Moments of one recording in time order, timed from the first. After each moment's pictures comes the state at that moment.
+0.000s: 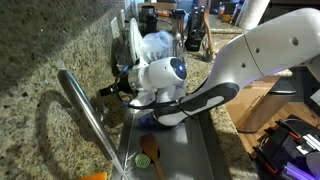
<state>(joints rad) 0.73 0.96 -0.14 -1.39 -0.18 3.40 0.66</state>
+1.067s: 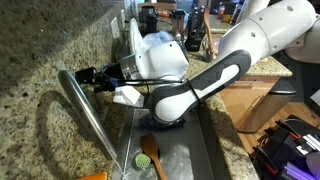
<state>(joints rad) 0.28 1.00 0.62 -1.38 -0.35 3.40 0.74</state>
